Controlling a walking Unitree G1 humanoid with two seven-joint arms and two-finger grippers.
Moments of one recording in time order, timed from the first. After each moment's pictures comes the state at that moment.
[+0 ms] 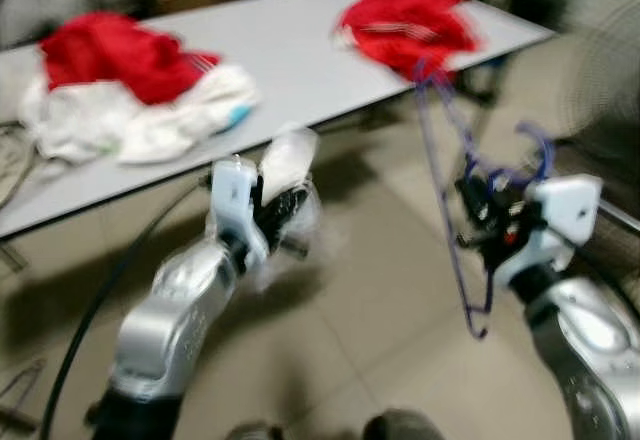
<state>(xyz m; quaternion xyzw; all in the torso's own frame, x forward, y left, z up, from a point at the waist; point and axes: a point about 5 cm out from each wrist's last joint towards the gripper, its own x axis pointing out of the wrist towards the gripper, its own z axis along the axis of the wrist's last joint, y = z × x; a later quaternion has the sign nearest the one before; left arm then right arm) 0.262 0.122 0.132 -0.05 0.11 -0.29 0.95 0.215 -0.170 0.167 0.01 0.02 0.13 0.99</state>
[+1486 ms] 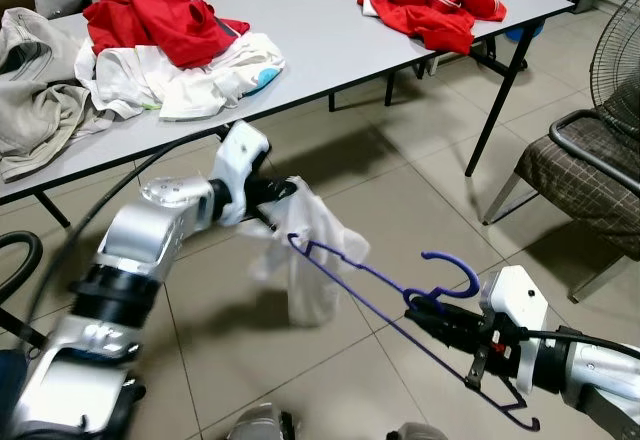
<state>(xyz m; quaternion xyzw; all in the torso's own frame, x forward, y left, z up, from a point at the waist) 0.333 0.142 0.157 0.00 0.21 -0.39 0.90 0.168 -0.177 0.128 -0.07 0.19 0.44 0.88</state>
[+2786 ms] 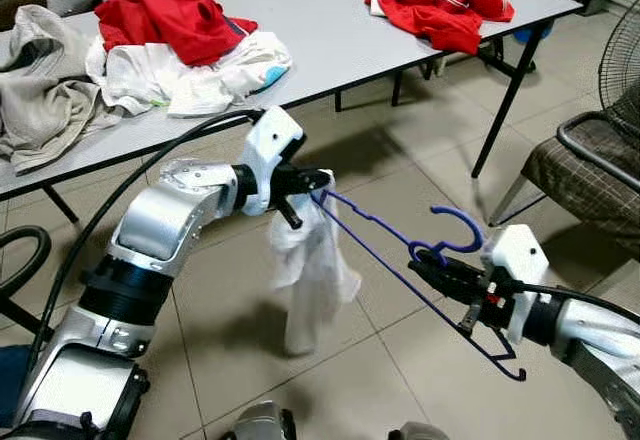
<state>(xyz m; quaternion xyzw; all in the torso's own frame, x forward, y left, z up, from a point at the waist) 0.324 0.113 0.183 0.11 0.16 -0.46 0.86 0.205 -0.180 0.137 -0.09 0.14 0.41 0.90</state>
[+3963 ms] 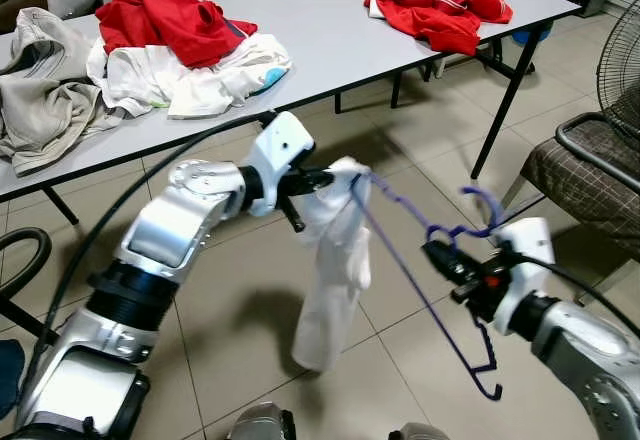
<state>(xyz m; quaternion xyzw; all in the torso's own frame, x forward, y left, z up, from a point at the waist) 0.326 0.107 0.177 0.16 0.12 -0.46 0.86 0.211 -0.179 0.120 0.04 0.19 0.28 0.94</state>
